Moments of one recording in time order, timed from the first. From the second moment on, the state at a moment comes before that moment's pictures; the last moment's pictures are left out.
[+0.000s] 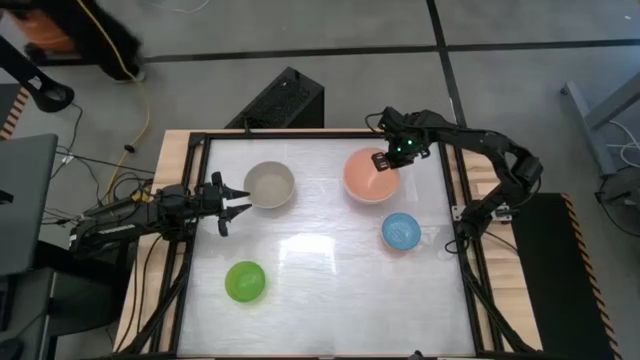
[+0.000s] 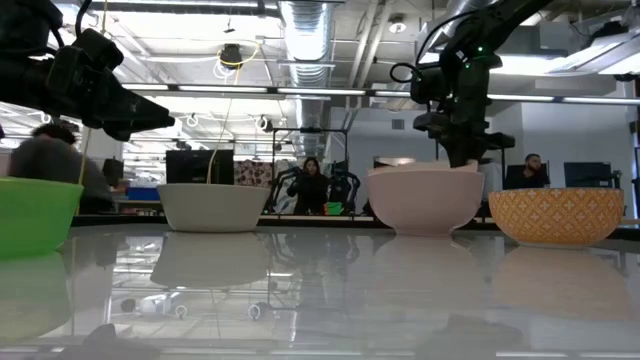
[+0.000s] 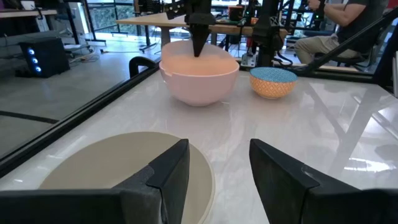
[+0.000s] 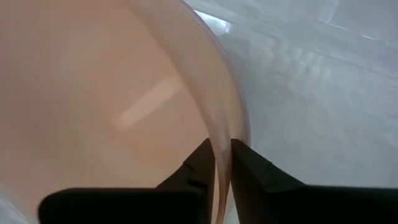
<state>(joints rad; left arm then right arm) 0.24 0.01 0.04 -0.08 -0.01 -0.04 -0.71 1.54 1.17 -1.00 -0.10 0.50</state>
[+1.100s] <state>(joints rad) 0.24 0.01 0.04 -0.08 -0.01 -0.04 -0.58 1.50 1.38 -1.20 0.19 0.39</state>
